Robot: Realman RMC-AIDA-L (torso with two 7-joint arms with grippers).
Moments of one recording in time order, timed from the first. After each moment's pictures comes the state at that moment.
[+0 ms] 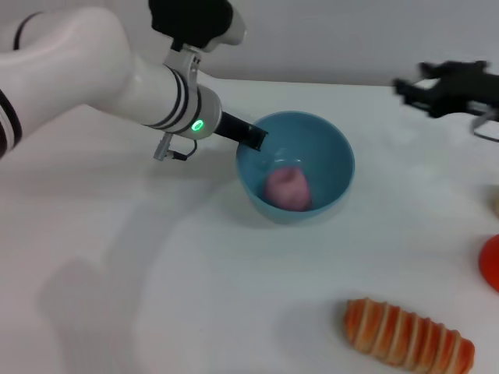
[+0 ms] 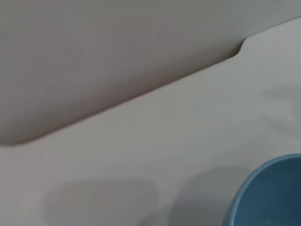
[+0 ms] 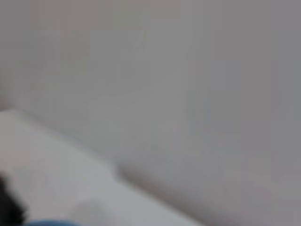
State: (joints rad) left arm -0.80 -2.07 1.64 0.75 2.37 0.74 -2.74; right arm 0.45 2.08 -1.25 -0.99 -1.87 -0.79 1.77
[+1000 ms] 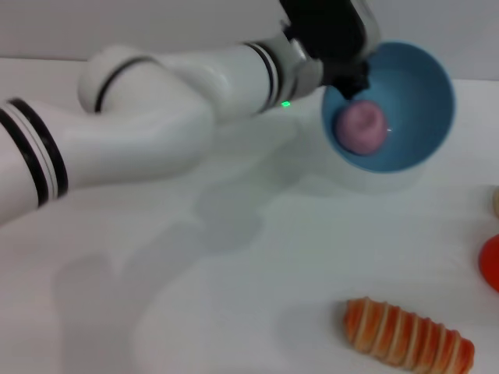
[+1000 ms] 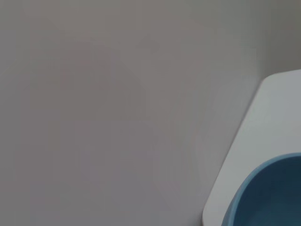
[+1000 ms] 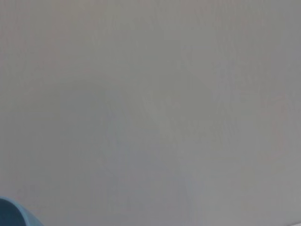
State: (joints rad) left arm -0.79 -2.08 2.08 0.92 2.55 0.17 -2.62; right arm 0.22 2.07 -0.60 -0.27 -1.13 -1.26 0.88
